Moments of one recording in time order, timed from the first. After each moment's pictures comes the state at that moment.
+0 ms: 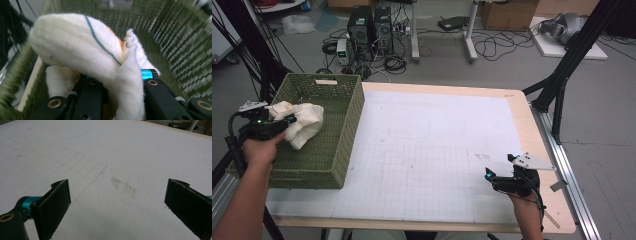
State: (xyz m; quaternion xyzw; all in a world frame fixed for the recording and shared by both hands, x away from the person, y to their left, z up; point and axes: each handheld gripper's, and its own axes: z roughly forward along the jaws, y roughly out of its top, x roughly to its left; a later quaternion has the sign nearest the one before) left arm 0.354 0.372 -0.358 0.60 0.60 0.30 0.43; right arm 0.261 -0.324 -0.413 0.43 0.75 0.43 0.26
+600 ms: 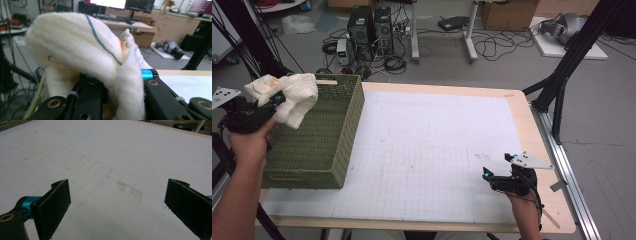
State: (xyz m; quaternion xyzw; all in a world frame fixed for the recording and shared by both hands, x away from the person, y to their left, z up) left arm 0.329 0.356 -0.301 0.56 0.51 0.36 0.55; right arm 0.263 -0.319 -0.412 0.43 0.75 0.44 0.25
